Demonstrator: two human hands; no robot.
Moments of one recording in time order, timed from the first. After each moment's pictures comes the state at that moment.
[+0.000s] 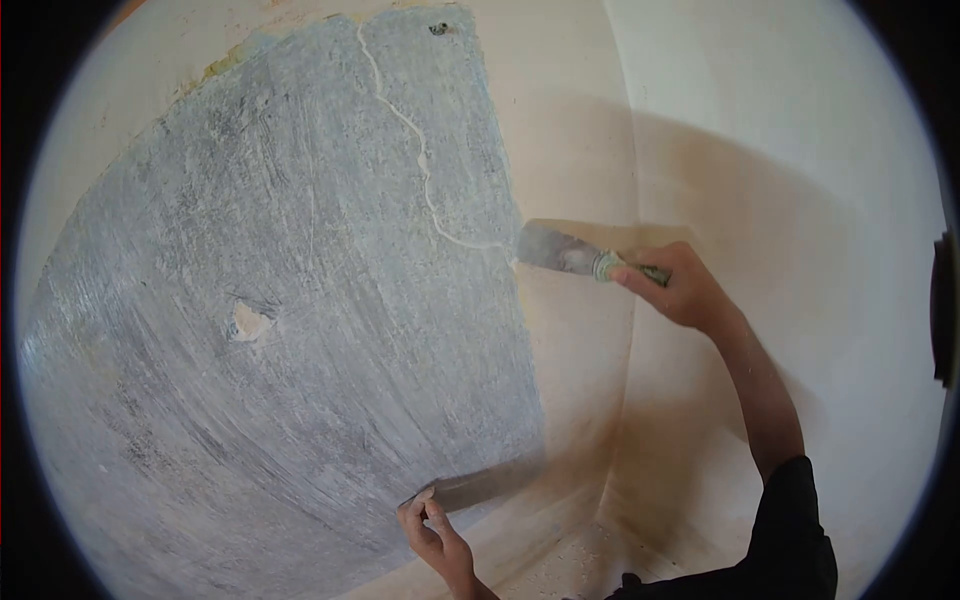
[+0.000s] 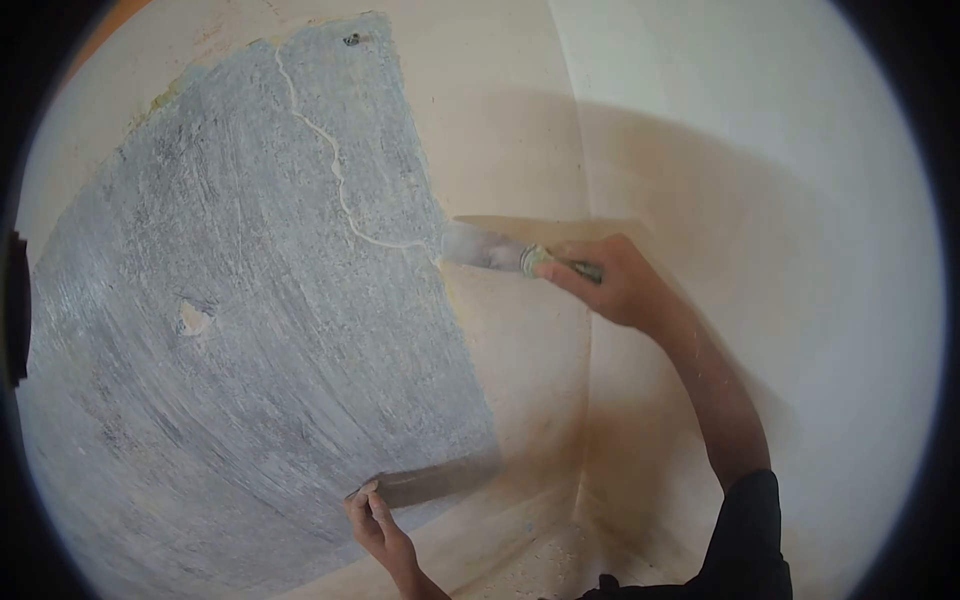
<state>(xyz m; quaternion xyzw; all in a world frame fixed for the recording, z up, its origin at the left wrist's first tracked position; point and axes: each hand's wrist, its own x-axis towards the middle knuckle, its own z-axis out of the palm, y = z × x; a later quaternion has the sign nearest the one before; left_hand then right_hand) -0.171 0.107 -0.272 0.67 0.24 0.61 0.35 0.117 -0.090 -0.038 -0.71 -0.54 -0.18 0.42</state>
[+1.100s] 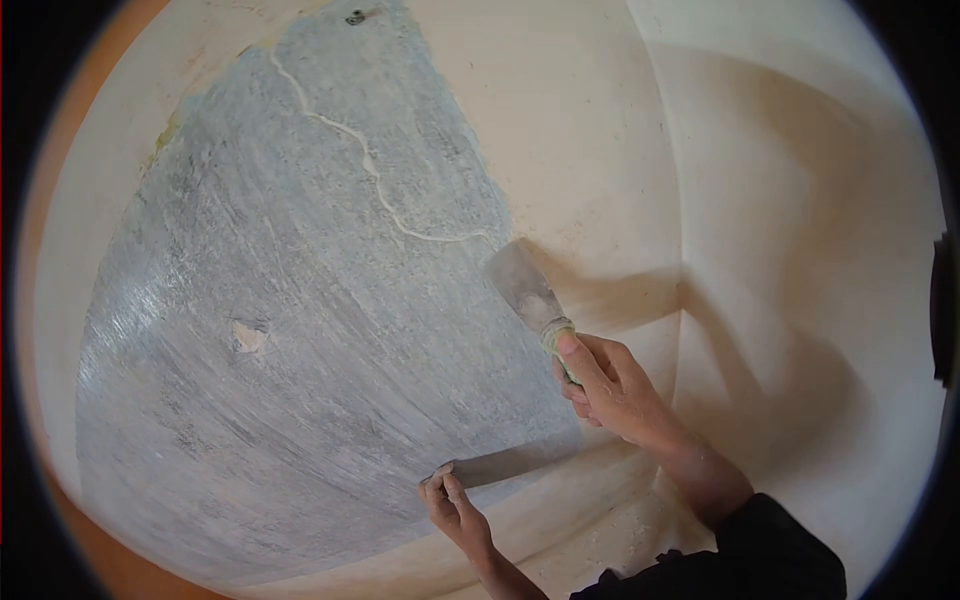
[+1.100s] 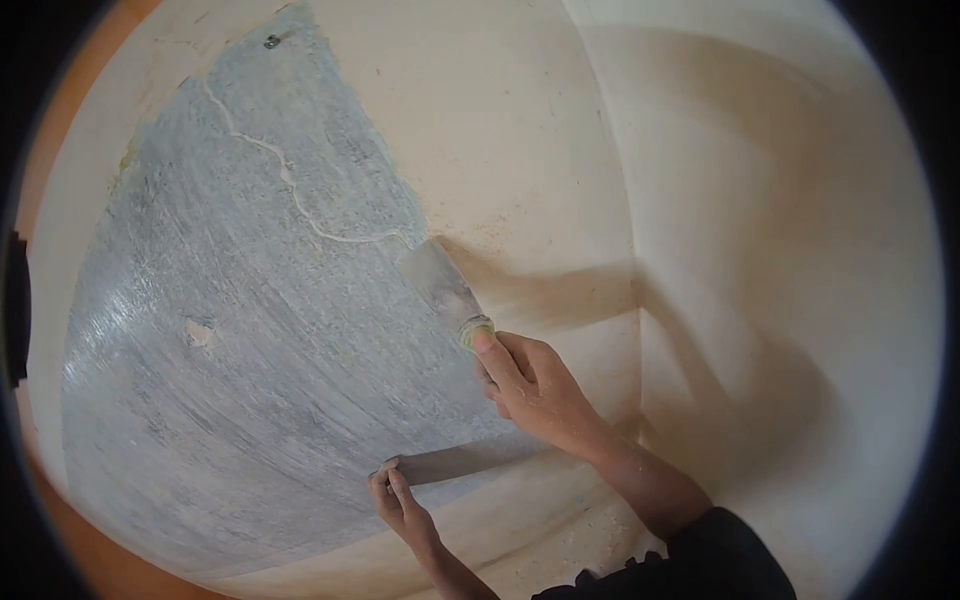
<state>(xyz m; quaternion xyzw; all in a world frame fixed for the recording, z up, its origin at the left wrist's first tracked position) -0.154 0.095 -0.265 0.65 0.31 0.62 0.31 0.046 -0.041 -0.114 -0.49 -0.38 0.33 0.71</state>
